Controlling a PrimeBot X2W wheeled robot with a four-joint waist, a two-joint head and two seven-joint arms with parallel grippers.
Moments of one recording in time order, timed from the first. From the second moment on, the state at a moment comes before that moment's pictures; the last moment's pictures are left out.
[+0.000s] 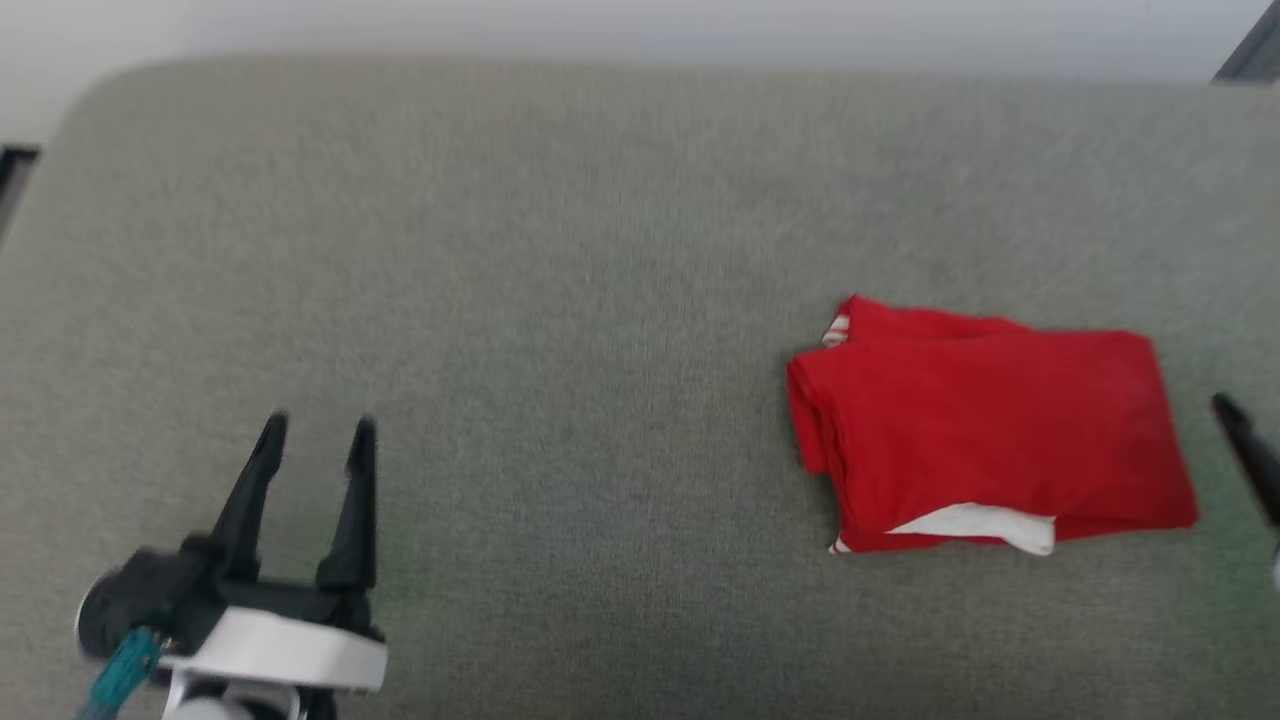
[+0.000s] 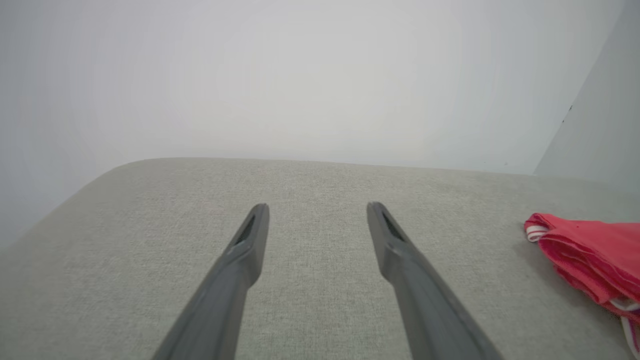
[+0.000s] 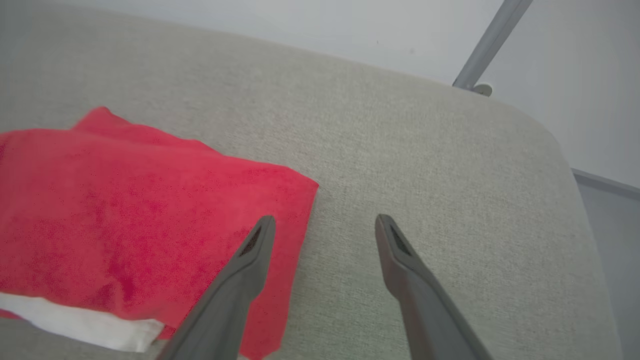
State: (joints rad) left arm 0.01 0.20 -0.05 0.00 -0.30 -0.13 -0.26; right arm -0.06 -0.54 -0.10 -0.03 0.46 0.13 0.35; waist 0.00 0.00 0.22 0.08
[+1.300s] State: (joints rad) left arm -0.39 0.32 -0.19 0.03 -0.34 -0.13 -0.26; right arm -0.28 -0.51 -0.23 -0.15 0.59 0.13 0.85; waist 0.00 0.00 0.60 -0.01
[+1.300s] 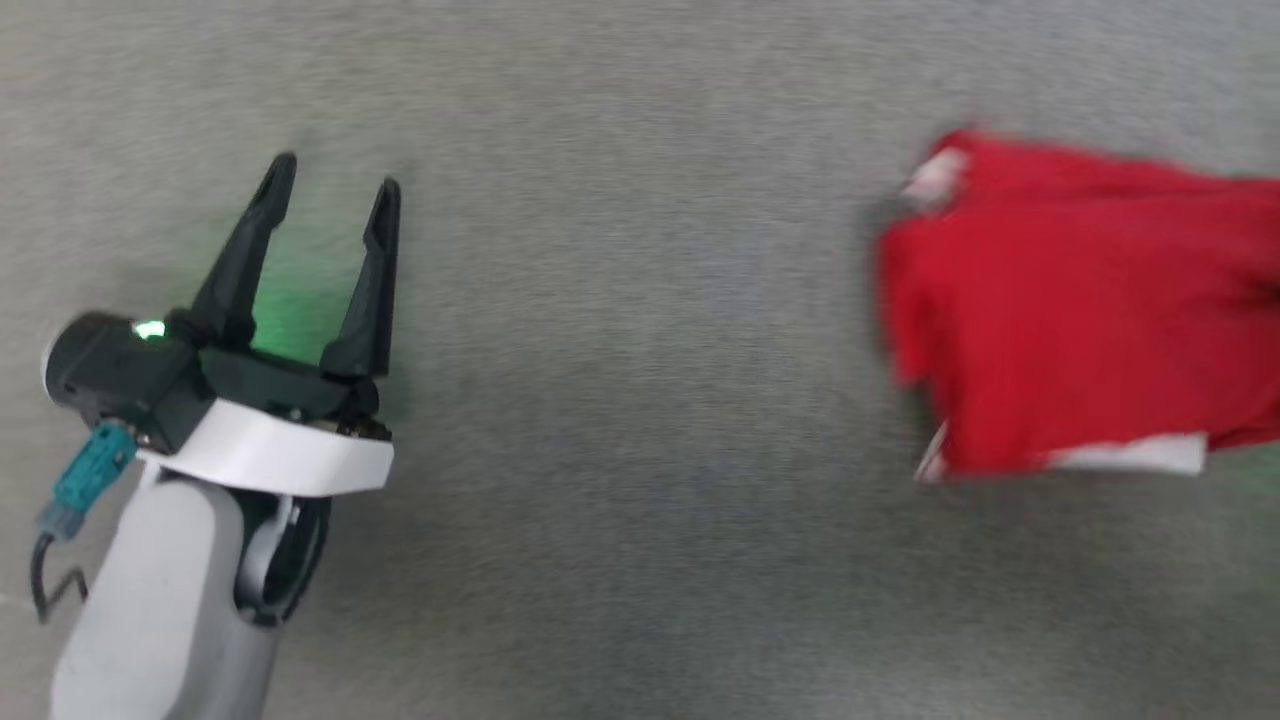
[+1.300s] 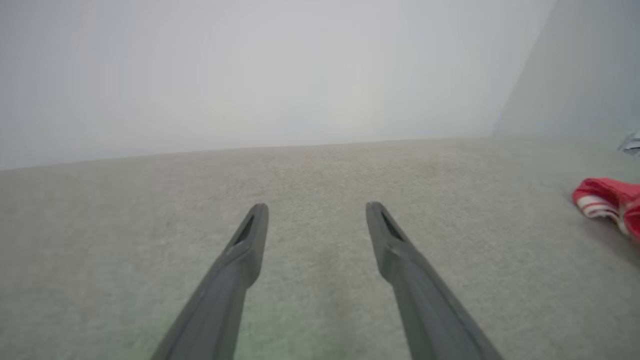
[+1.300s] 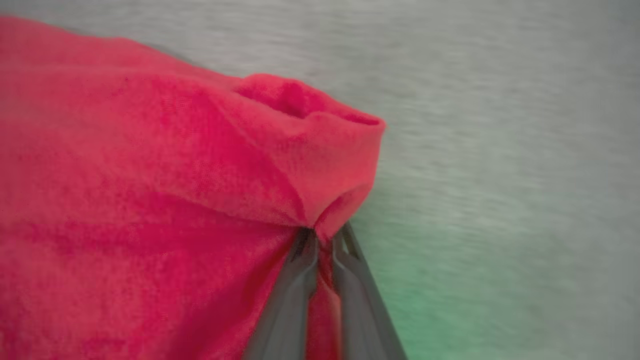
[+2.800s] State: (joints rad) left arm -0.85 0.59 -0.36 -0.02 -0.37 -0.13 -0.26; right arm -0.86 -0.62 -0.42 0.66 0.13 0.13 0.26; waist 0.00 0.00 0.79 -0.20
